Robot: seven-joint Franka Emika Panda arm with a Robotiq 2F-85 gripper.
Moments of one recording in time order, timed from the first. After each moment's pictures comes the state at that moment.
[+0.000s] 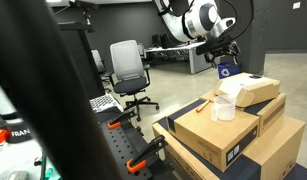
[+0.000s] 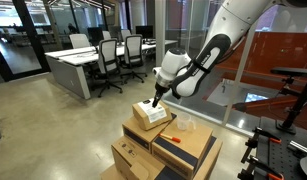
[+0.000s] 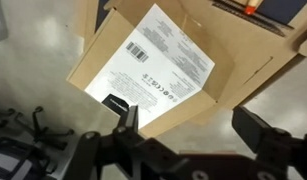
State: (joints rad) arm 0.17 0.63 -0.14 -1.97 -0.29 3.01 -0.04
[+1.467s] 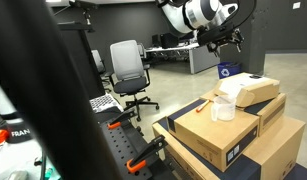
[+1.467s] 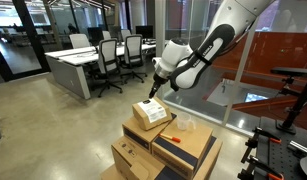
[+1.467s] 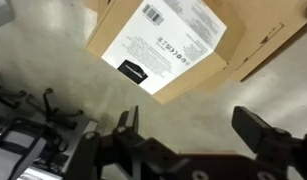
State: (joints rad) arm 0.17 0.57 -0.14 -1.97 -0.29 3.05 -0.04
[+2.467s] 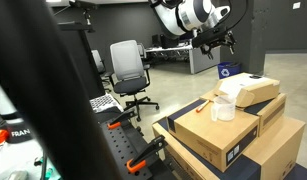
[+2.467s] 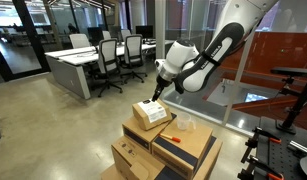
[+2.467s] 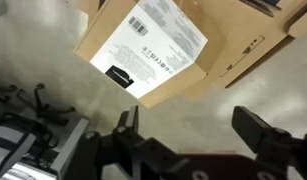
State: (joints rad) arm 0.20 0.51 -0.16 -2.08 -0.32 3.10 -0.05
